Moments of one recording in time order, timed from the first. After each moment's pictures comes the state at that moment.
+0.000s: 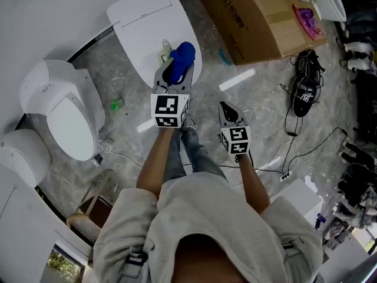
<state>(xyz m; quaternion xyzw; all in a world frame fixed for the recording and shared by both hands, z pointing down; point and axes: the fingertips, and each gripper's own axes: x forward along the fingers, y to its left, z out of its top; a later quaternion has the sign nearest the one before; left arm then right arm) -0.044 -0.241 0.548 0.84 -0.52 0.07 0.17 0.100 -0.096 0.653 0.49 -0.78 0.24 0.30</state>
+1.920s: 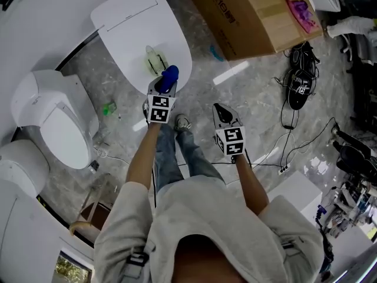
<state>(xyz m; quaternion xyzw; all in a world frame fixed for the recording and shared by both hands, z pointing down) -0.040 -0.197 0.759 0.82 -0.43 0.28 0.26 0.114 -0.097 0.681 0.49 -0.77 0.26 0.32</state>
